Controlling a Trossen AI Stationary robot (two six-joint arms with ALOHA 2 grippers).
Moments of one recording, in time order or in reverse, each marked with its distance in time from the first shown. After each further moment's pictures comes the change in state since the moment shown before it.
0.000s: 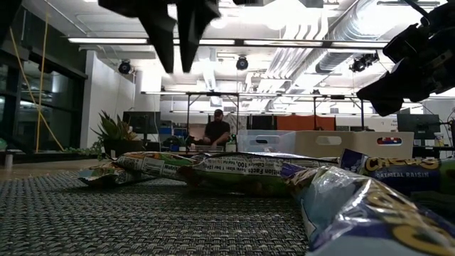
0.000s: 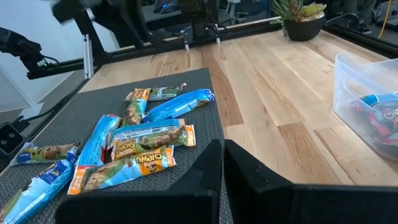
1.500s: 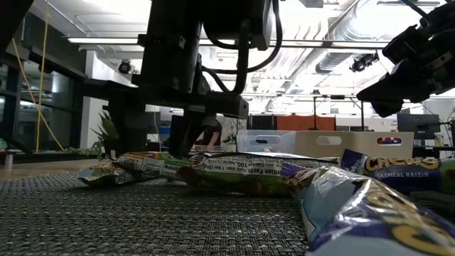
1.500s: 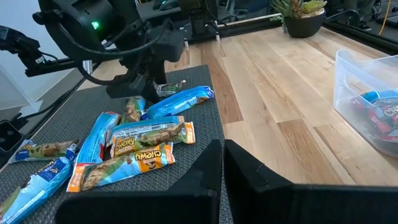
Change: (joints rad) left arm 0.044 0.076 -0.354 0.366 0.208 -0.014; right arm 0.000 0.012 0.000 -0.002 0.000 0.000
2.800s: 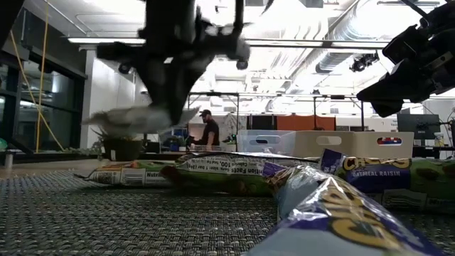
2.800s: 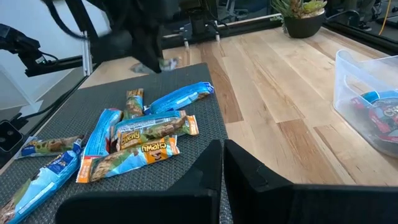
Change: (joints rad) left arm 0.000 -0.135 0.079 -0.106 -0.169 0.103; right arm 0.000 0.000 0.000 0.001 0.000 0.000
